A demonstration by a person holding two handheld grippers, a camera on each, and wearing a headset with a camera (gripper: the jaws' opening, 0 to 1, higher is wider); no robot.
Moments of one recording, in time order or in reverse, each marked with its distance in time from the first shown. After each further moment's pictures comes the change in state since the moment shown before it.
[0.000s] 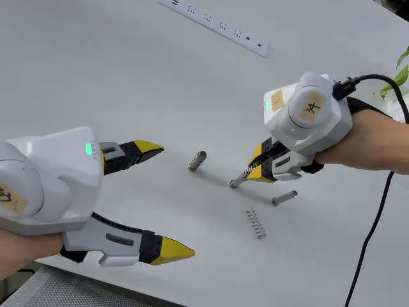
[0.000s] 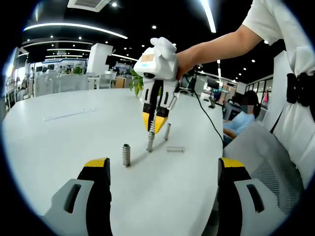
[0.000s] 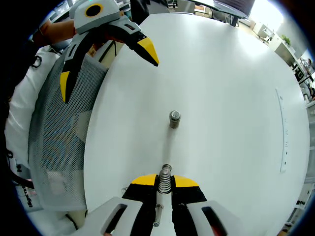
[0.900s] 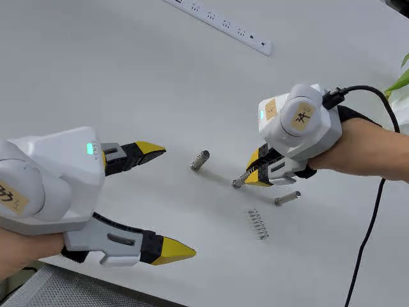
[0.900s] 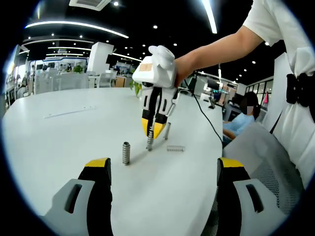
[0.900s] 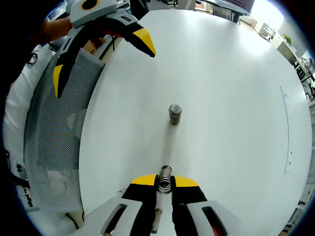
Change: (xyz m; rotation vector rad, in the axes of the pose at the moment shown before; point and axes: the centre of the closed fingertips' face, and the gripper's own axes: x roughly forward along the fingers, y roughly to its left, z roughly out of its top) left arm -0.001 0.001 -0.004 -0.016 0.000 -0.002; right arm 0.022 -0.005 -0.006 -0.002 0.013 0.009
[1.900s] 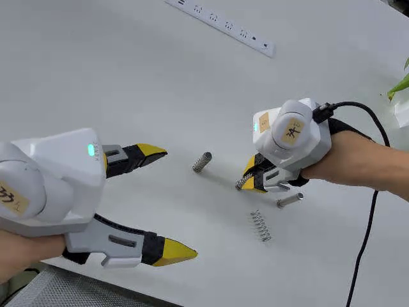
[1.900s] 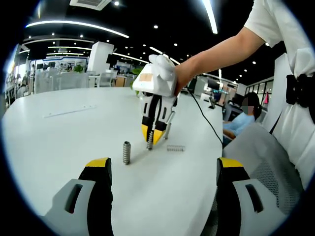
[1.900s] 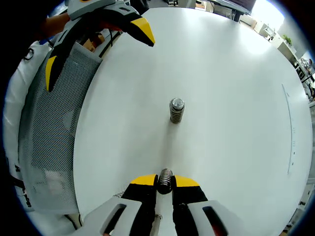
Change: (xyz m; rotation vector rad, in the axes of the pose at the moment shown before) left arm -0.002 0.001 0.000 -0.004 0.002 0.002; right arm 0.017 0.001 0.000 0.000 -0.005 -0.010
